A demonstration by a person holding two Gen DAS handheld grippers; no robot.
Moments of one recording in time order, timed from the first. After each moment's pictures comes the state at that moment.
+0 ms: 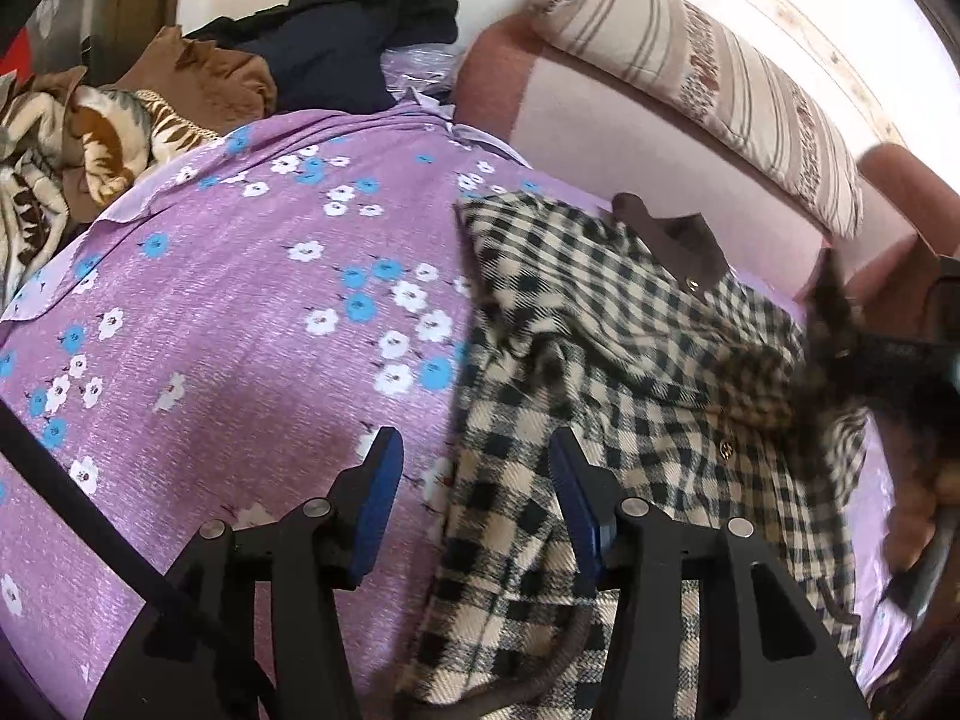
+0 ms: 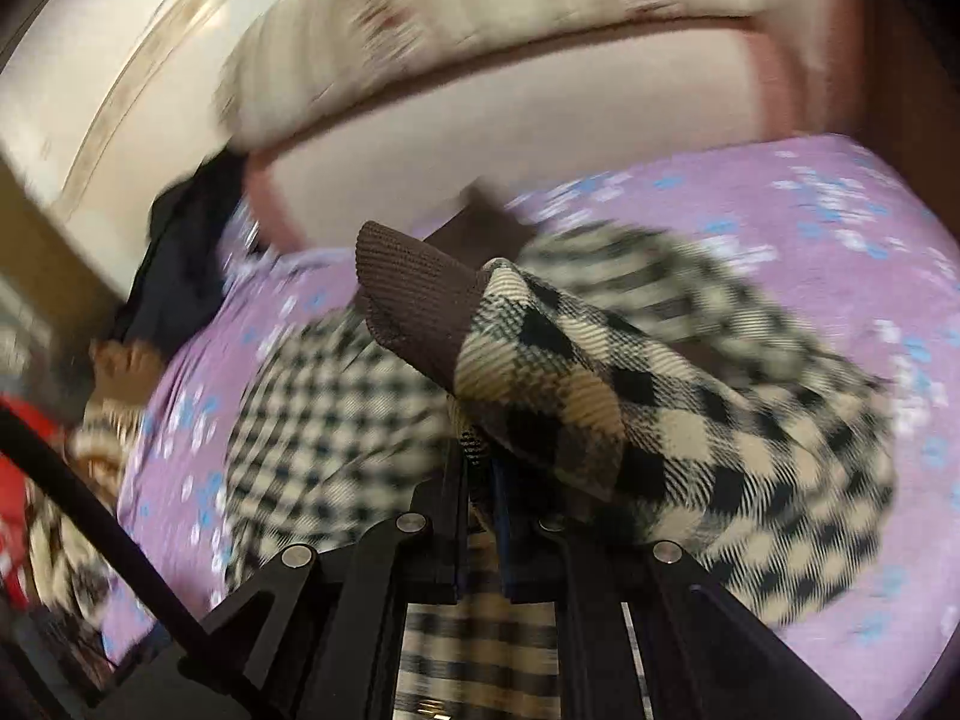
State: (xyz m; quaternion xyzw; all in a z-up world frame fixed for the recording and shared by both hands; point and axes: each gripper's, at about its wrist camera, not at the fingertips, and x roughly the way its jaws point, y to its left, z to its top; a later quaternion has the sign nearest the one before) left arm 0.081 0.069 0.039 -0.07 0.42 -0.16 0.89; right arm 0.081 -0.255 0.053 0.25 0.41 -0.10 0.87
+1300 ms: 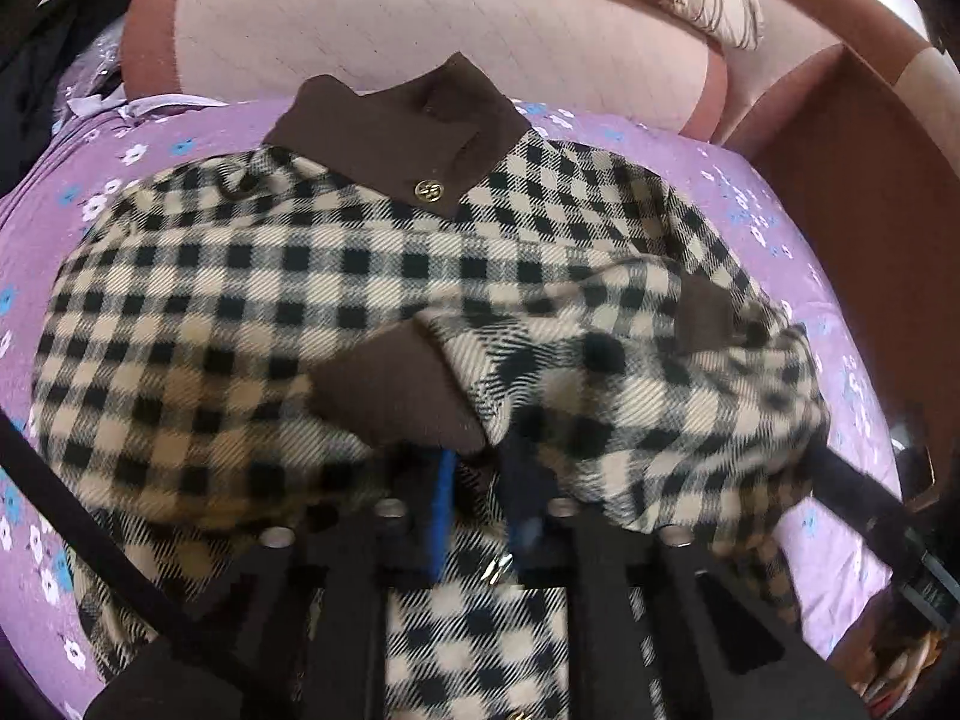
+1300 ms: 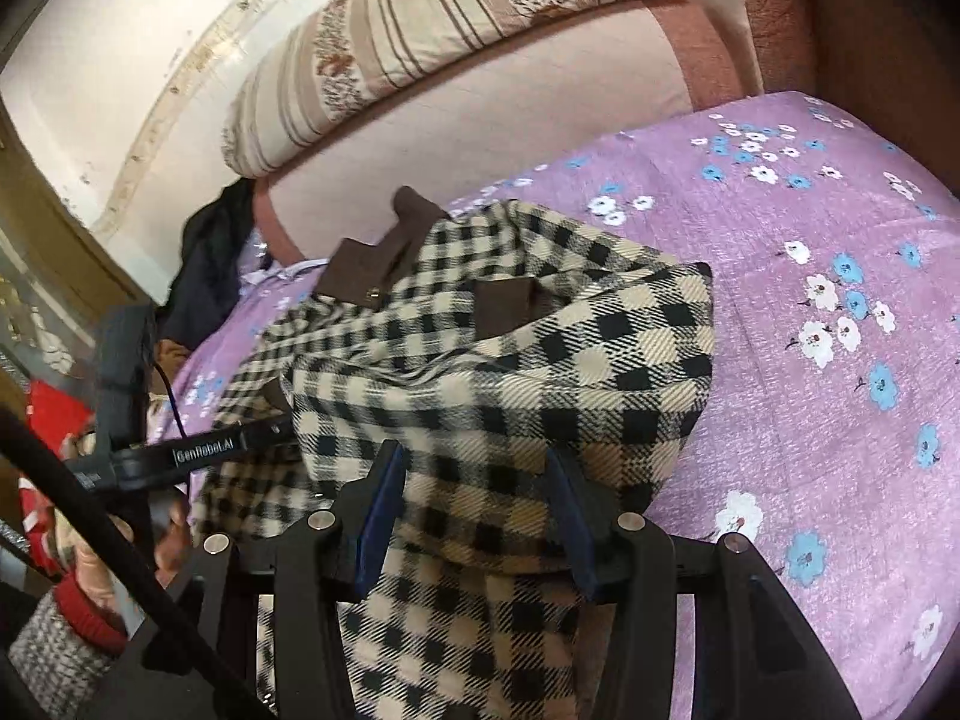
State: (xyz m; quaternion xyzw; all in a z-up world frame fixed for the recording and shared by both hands) left arm 0.155 -0.174 0.018 0.06 0.52 -0.31 0.79; right arm -0.049 -0.340 0.021 0.29 0.35 -0.08 0.88
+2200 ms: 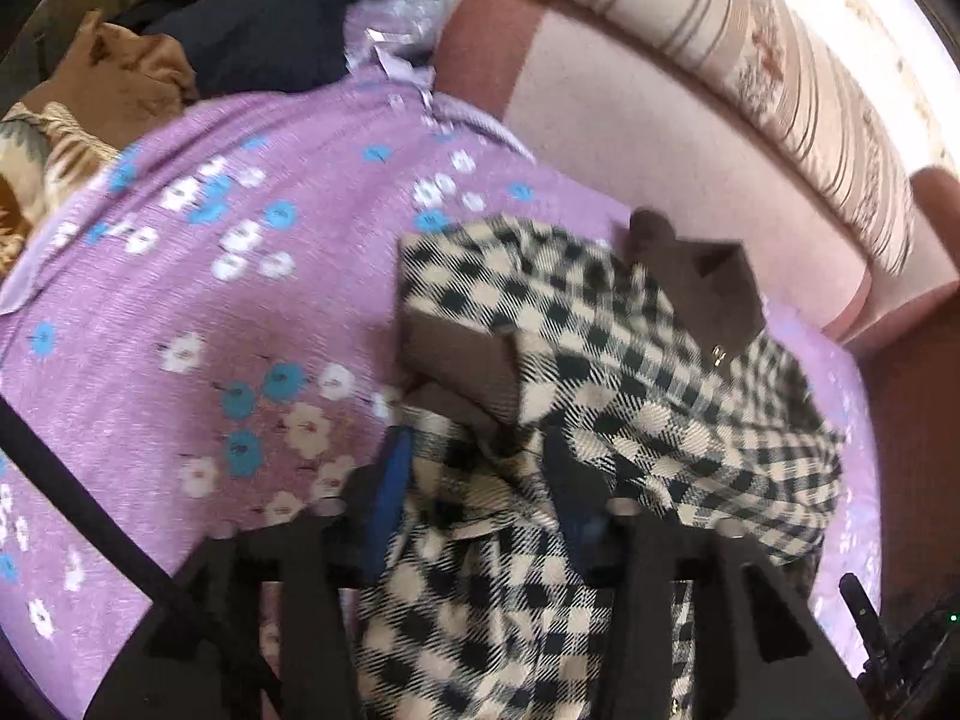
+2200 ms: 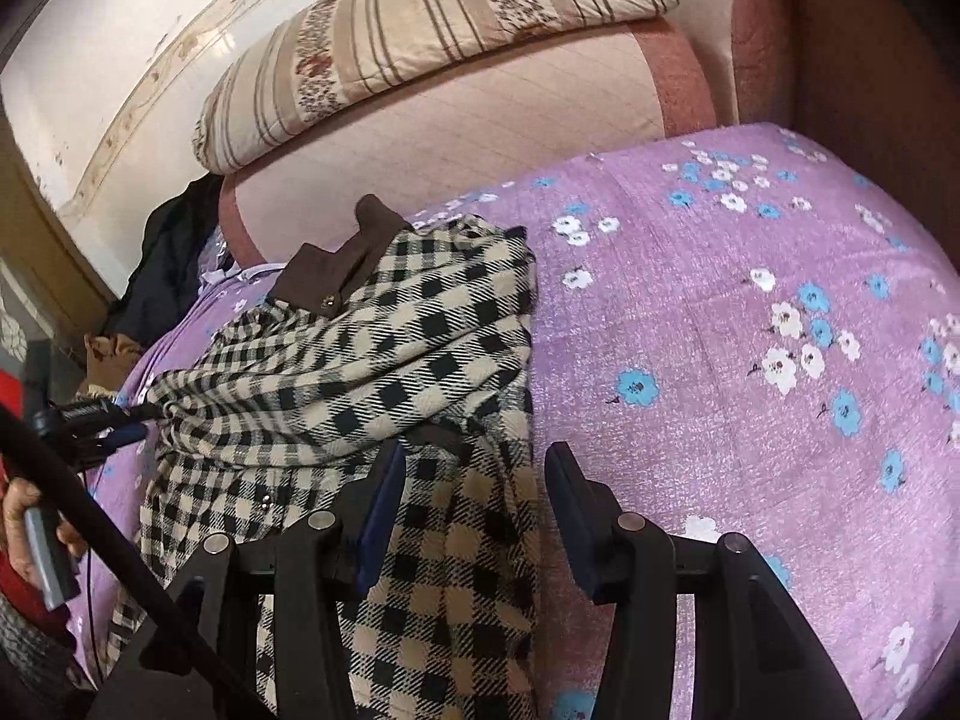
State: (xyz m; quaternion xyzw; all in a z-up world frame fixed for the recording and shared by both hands) left arm 0.201 0.008 0.055 -0.08 0.49 -0.14 0.86; right arm -0.047 -0.333 0.026 0.24 0.35 -0.13 0.90
